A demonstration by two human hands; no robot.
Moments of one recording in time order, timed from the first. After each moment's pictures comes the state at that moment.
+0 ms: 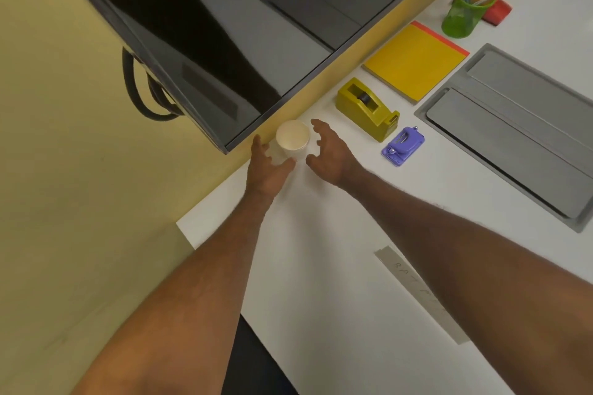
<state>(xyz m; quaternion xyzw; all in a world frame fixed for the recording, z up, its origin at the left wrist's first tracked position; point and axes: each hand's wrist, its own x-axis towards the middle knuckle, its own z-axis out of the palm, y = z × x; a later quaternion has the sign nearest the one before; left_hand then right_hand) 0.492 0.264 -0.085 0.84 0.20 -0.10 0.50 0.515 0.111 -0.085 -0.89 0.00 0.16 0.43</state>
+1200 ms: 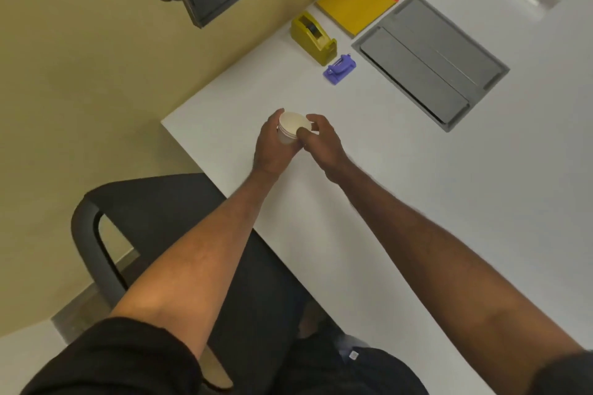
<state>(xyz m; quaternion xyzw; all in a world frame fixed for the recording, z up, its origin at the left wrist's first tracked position) 0.257 0.169 0.009 0.84 0.10 -0.09 0.53 0.256 0.039 0.031 -0.76 0.17 0.16 0.60</state>
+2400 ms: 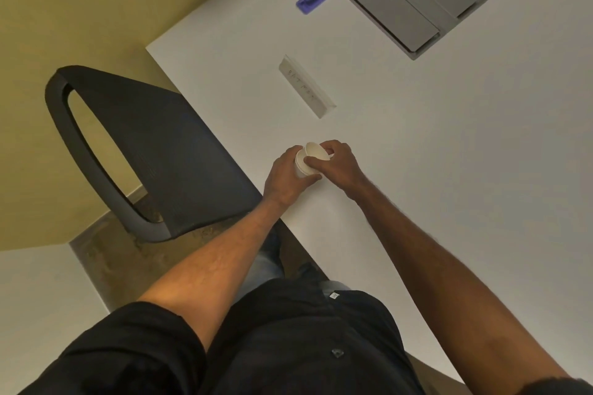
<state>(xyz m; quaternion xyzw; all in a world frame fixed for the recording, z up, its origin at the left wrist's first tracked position) -0.028 0.029 -0.015 0.87 0.10 -0.16 0.45 0.003 -0.123 -0.019 -0.82 0.13 0.23 0.51</state>
